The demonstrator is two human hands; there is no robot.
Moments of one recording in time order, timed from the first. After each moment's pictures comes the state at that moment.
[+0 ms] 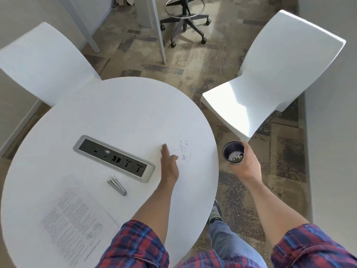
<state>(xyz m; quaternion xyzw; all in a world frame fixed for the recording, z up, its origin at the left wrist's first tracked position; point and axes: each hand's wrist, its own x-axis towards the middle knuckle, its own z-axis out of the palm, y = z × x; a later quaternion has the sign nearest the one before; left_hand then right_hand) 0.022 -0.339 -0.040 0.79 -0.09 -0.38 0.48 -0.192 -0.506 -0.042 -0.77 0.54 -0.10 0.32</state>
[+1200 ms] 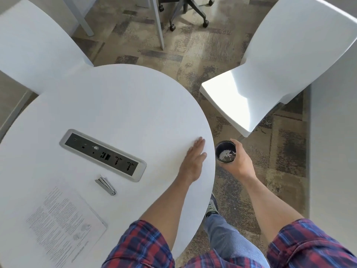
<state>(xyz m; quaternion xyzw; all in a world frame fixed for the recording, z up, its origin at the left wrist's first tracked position) -0.025 -0.400 -0.067 0.75 -0.37 -0.43 0.34 -0.186 -0.525 -0.081 -0.78 0.50 -0.05 0.37</state>
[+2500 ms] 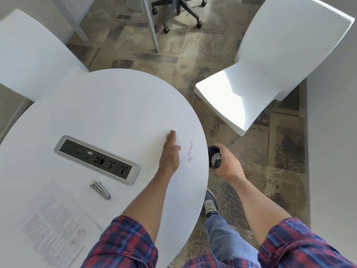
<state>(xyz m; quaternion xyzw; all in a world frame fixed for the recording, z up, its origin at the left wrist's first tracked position) 0.020 -0.401 -0.055 0.79 -0.22 -0.41 0.39 -0.181 -0.518 -0.090 -0.82 0.44 0.01 0.35</state>
